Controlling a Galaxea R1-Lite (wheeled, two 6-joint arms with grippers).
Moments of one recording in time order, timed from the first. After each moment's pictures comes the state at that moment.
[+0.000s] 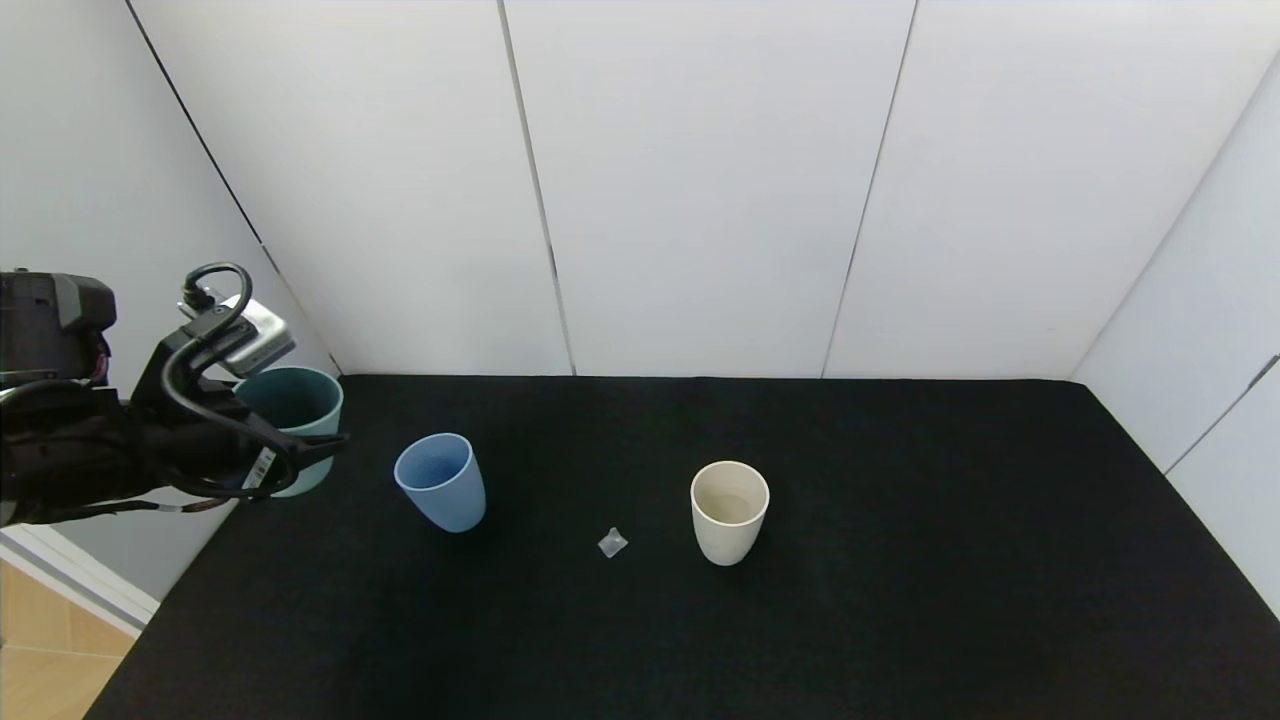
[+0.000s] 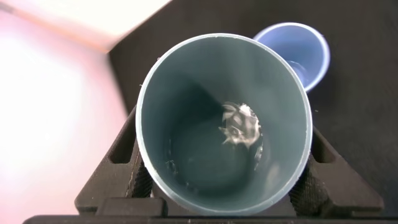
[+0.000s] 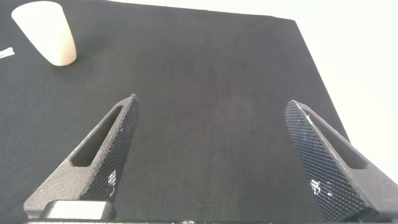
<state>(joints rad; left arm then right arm) 0.14 1.59 -0.89 -0.23 -0.18 0.66 0.01 0.00 0.00 0.01 0.02 -0.03</state>
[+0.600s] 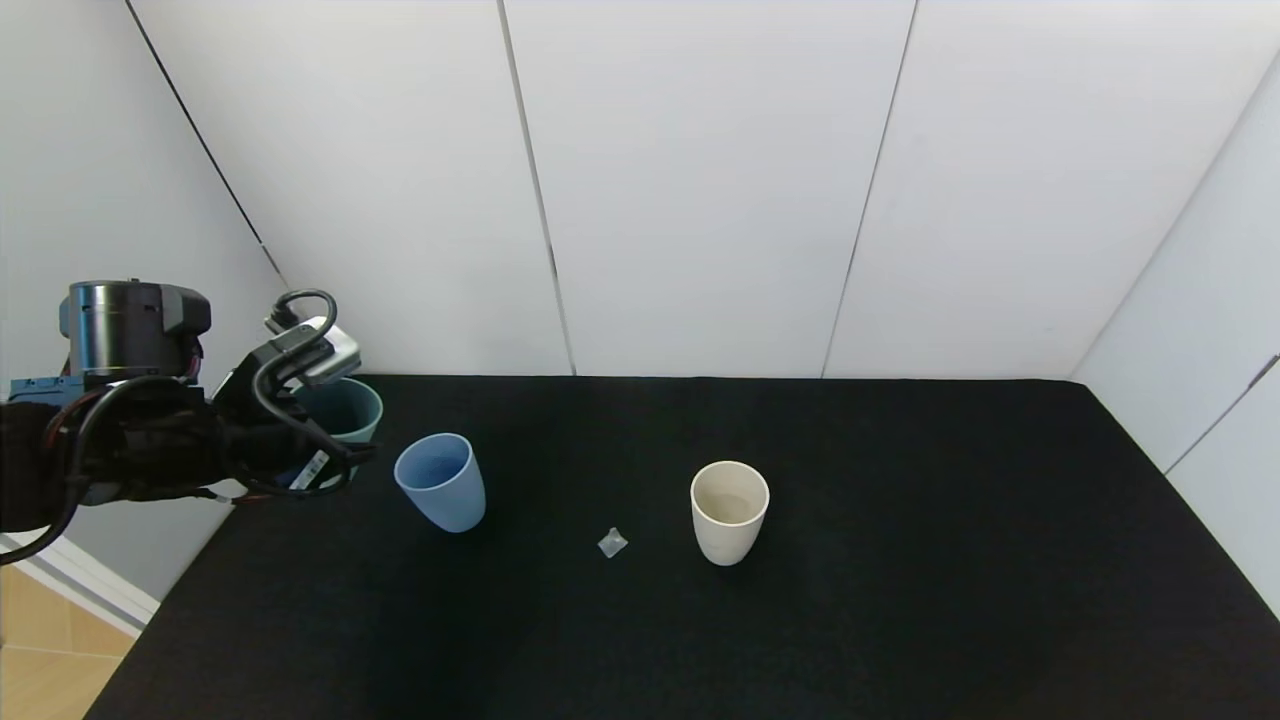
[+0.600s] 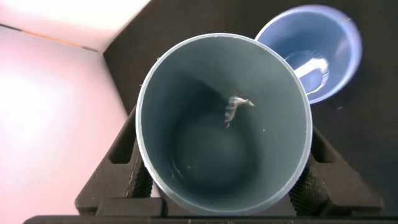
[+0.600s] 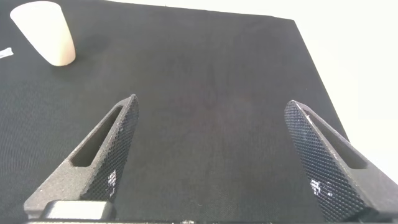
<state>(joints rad) 0.09 1.72 -0.96 -0.23 -0.09 0.74 0.01 0.00 0.00 0.01 0.02 -0.03</state>
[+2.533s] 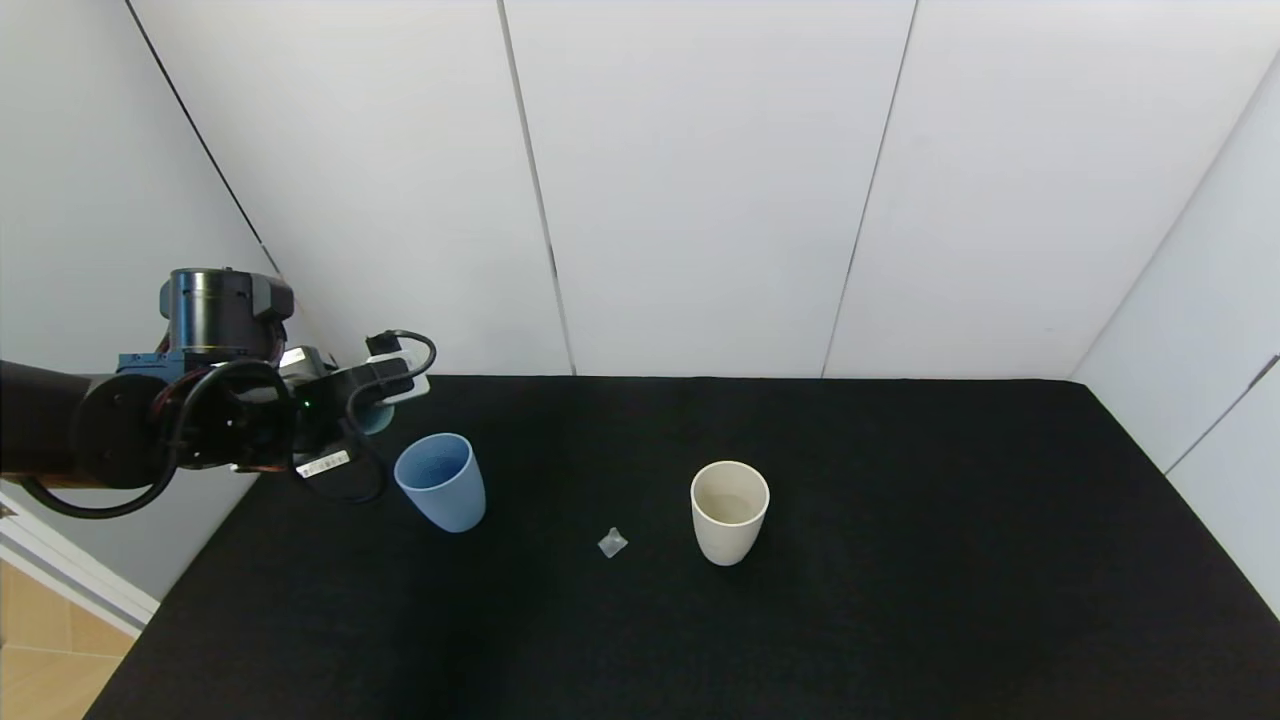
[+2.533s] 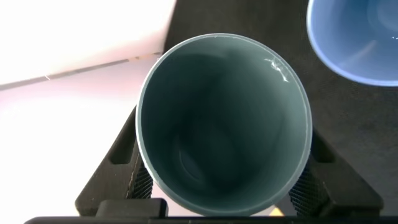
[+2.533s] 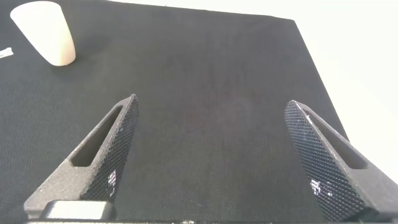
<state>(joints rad) 0.01 1.84 -1.09 -0.23 0.22 1.20 0.01 0.00 0.00 0.01 0.02 -0.03</state>
